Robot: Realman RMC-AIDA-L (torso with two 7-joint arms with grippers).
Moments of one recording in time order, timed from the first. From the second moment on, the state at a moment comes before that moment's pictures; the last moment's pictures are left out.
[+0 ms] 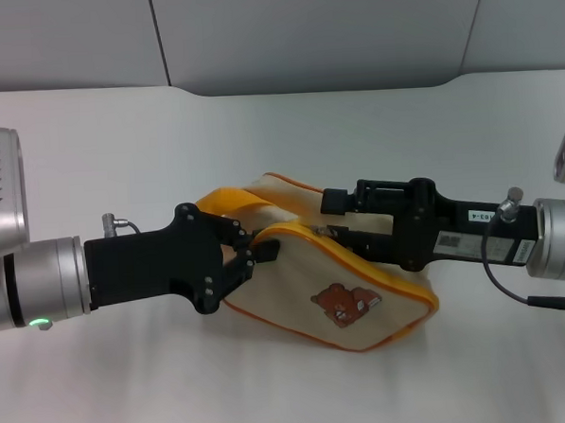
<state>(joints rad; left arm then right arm) -0.56 -2.08 0.78 0.52 1.89 1.60 -1.01 0.68 2.06 -0.46 -0.28 -2.06 -1.65 2.37</state>
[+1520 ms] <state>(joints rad) -0.54 -2.08 0.77 0.51 1.88 1.59 -1.01 0.62 2.08 -0.45 -0.34 -2.05 -1.65 2.23</state>
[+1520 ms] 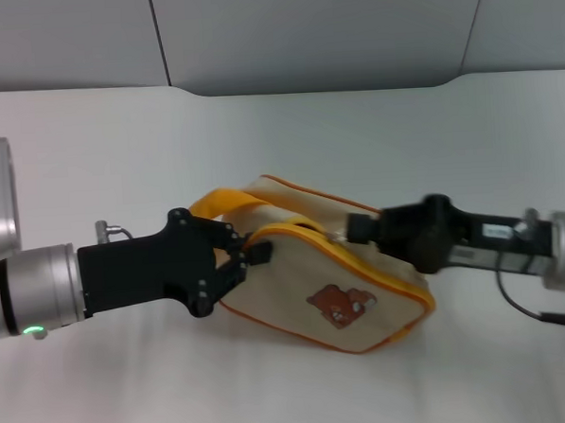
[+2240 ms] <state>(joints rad) -0.52 -2.07 0.71 0.43 1.86 1.49 -1.03 0.49 2.02 -0.43 -0.46 -1.95 -1.71 1.86</state>
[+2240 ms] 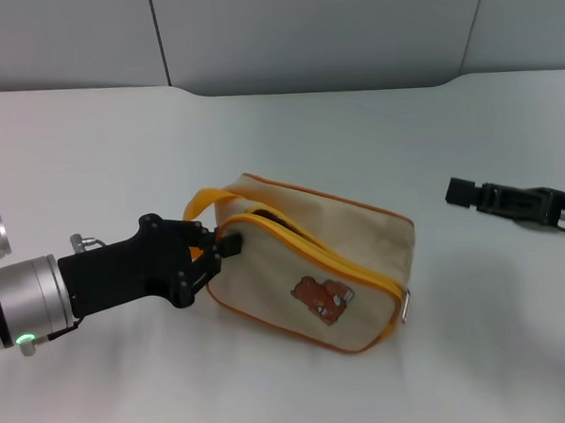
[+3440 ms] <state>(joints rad) -0.44 -2.03 0.86 0.43 1.86 1.82 -1.04 0.44 2.03 -0.73 -0.46 -2.00 -1.84 1.01</state>
